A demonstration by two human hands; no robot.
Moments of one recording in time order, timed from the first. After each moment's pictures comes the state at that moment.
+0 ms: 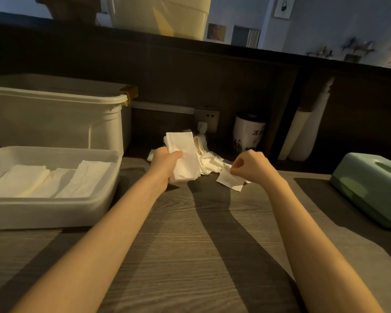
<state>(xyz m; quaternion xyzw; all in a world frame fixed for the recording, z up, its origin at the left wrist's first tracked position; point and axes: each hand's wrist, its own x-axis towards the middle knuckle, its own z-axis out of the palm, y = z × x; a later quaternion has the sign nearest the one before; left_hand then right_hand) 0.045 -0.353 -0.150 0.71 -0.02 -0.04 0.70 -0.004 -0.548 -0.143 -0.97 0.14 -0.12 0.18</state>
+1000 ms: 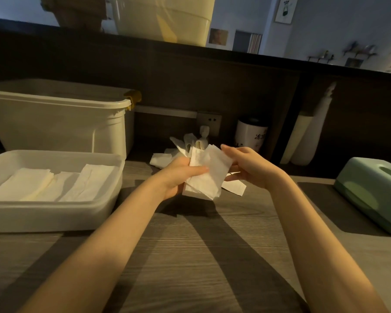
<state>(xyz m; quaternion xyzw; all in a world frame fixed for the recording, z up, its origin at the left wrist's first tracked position) 0.029 -0.352 -0.143 0.69 -0.19 -0.23 0.66 -0.016 -0.519 -0.116 -0.79 0.04 0.00 0.61</state>
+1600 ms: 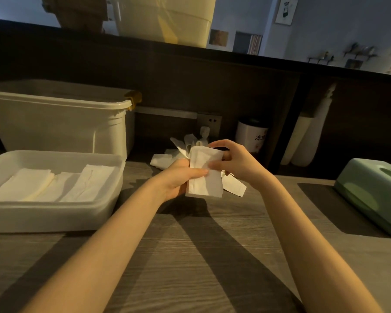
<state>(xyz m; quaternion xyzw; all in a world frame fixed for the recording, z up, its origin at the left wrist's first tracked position) 0.023 -0.350 -0.141 0.69 -0.19 -0.24 0.66 -0.002 -0.508 -0.124 -0.90 -0.02 -0.12 0.42</state>
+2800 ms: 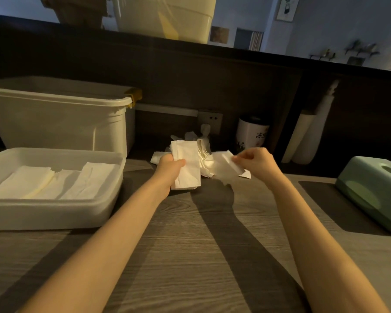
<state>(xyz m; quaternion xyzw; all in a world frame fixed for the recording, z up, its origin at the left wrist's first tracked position) 0.043 -0.352 -0.155 0.72 -0.03 -0.09 0.68 0.000 -0.553 -0.141 -0.90 0.12 -0.20 0.36</state>
